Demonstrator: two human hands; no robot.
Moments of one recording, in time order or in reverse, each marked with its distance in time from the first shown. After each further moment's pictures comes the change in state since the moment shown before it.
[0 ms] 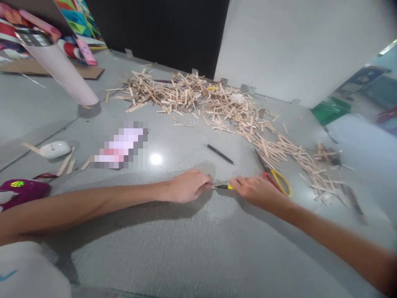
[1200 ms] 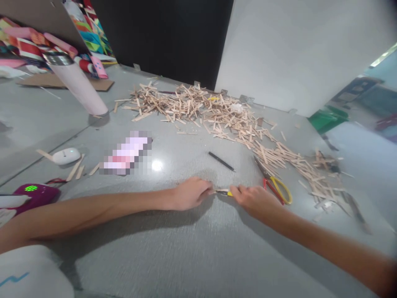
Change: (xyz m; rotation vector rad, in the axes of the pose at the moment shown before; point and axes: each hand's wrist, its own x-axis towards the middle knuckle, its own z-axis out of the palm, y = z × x) left_hand -0.002 0.004 0.004 -0.114 0.088 -0.068; right_hand 0.000 -0.009 -0.013 0.077 -0.085 0.112
